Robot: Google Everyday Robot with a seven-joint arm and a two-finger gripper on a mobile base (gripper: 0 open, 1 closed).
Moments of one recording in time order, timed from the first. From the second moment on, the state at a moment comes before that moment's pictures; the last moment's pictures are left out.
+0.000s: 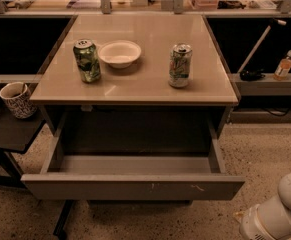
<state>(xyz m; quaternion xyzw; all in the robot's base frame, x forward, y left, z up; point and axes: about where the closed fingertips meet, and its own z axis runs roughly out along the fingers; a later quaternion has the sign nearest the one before) 0.283 -0.226 0.552 -0.44 0.86 0.24 0.06</state>
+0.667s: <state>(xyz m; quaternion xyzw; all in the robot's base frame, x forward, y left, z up) 0.287 -0.265 0.555 -0.43 0.87 0.25 0.05</state>
